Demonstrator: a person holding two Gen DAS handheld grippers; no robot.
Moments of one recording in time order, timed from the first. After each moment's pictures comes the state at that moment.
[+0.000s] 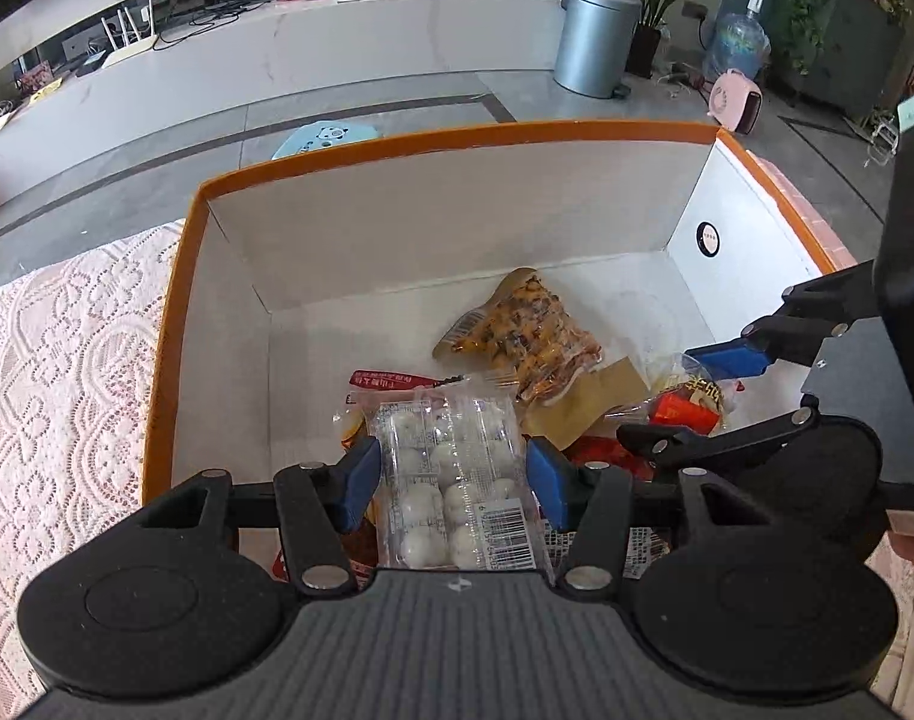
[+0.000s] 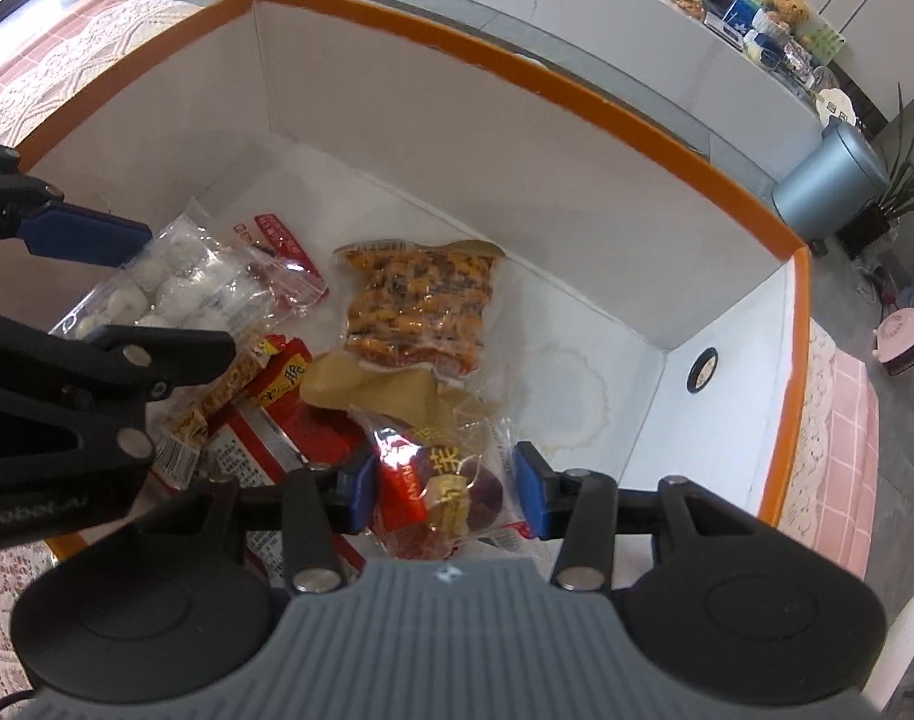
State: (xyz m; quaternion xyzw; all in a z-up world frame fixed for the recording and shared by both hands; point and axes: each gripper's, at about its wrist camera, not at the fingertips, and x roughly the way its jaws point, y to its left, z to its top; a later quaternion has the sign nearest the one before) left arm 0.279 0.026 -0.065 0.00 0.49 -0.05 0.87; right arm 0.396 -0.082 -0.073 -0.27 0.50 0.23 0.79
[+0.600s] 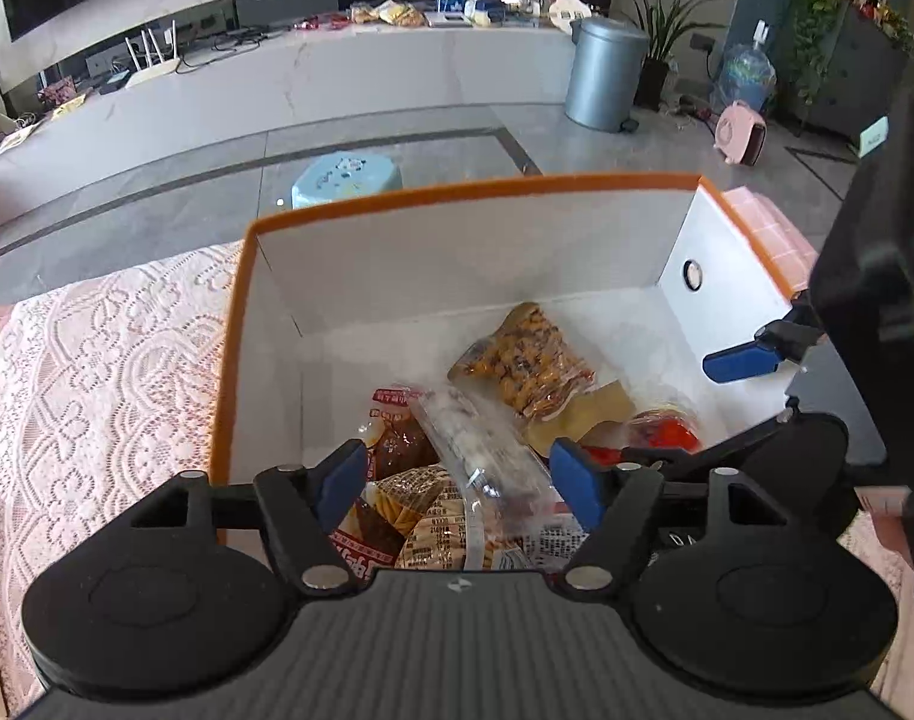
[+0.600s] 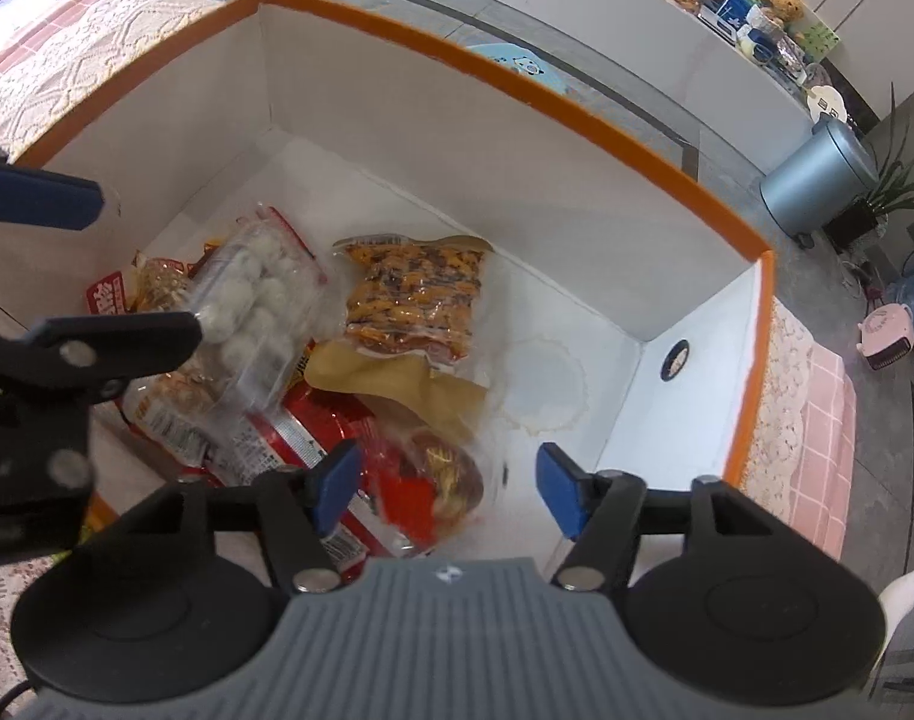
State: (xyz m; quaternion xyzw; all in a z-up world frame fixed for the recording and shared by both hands) left arm 0.257 0.032 -0.032 -0.01 0.46 -0.04 0.89; right arm 0.390 -0.080 -0.054 -0.28 0.51 0.21 0.79
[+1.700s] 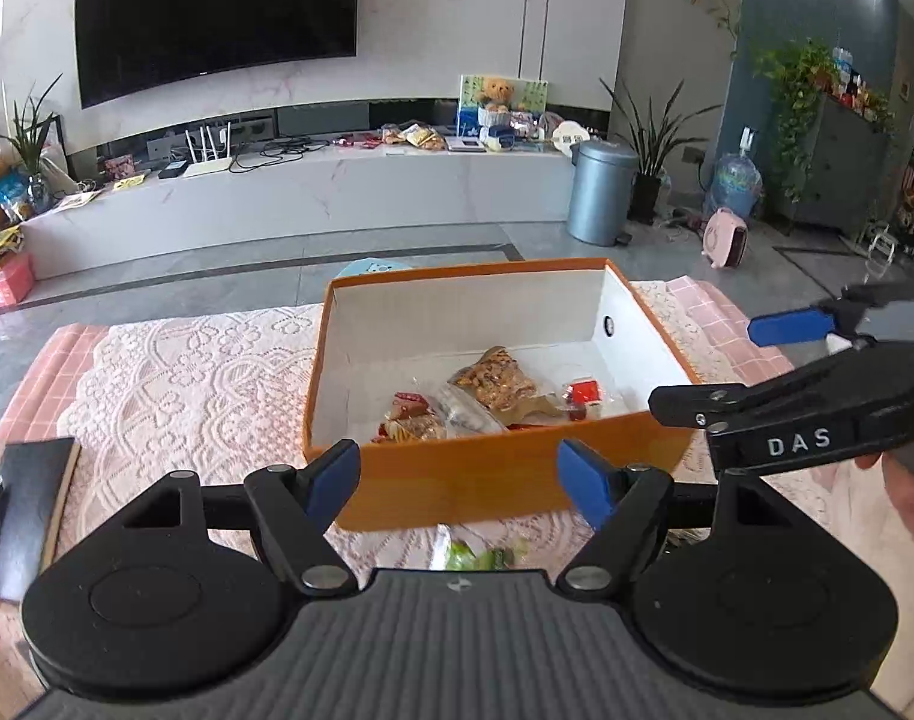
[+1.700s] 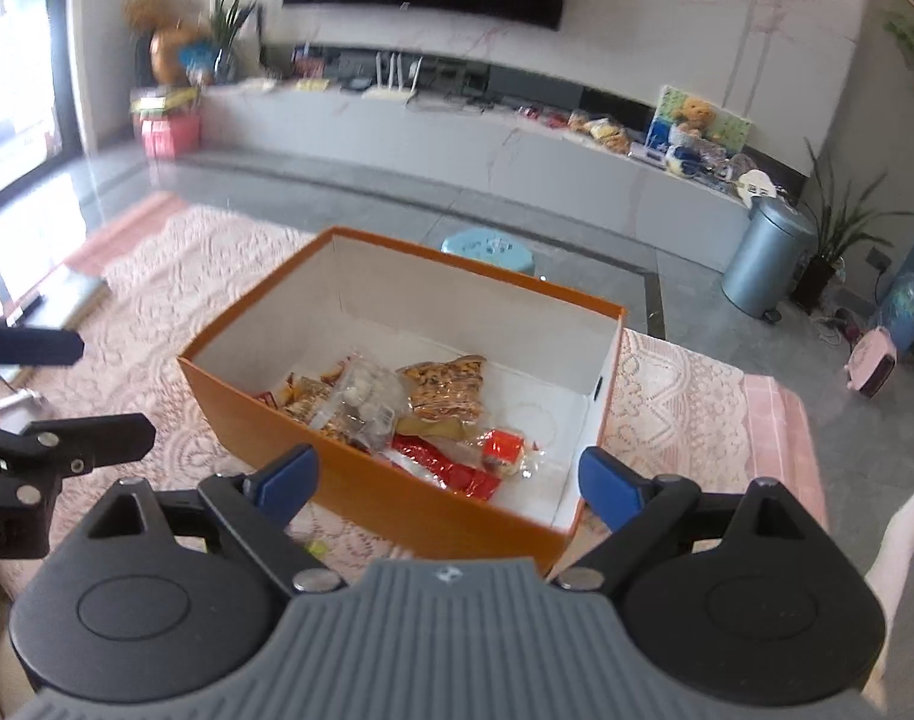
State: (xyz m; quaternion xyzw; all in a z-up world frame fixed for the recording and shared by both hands) left arm 0.096 0.020 0.031 -0.02 0.34 -0.02 0.94; right arm 0.236 -0.162 0.057 -0.14 0.35 0.24 0.89
